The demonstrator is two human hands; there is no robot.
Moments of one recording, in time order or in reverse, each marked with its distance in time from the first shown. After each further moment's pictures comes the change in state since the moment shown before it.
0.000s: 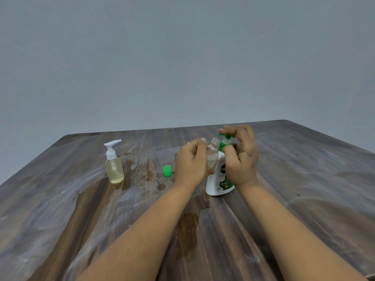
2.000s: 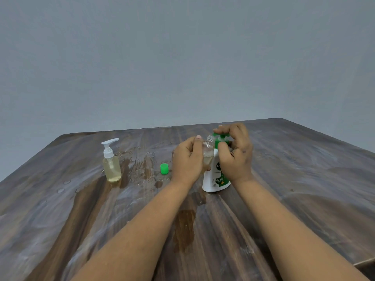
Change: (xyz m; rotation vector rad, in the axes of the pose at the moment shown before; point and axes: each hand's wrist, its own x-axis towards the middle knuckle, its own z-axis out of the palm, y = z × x) left_hand -0.002 0.008 0.000 0.006 0.012 -0.030; right_hand 0.000 0.001 -0.001 -0.051 -0.018 0.009
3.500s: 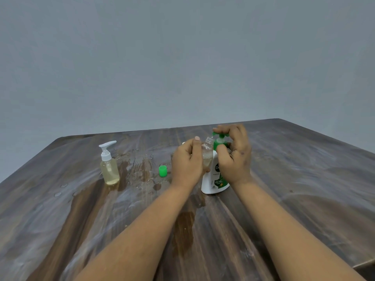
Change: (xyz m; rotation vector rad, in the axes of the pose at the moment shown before) left_hand 0.001 -0.008 0.002 0.067 0.065 0.094; right_hand 0.000 -0.001 -0.002 -0.001 -0.007 0.001
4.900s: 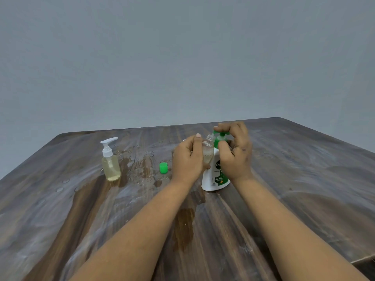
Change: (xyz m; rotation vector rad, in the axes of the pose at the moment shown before) left_hand -0.001 0.004 -0.002 -0.017 -0.015 -0.006; right_hand 0.001 0.000 0.001 0.028 0.007 0.019
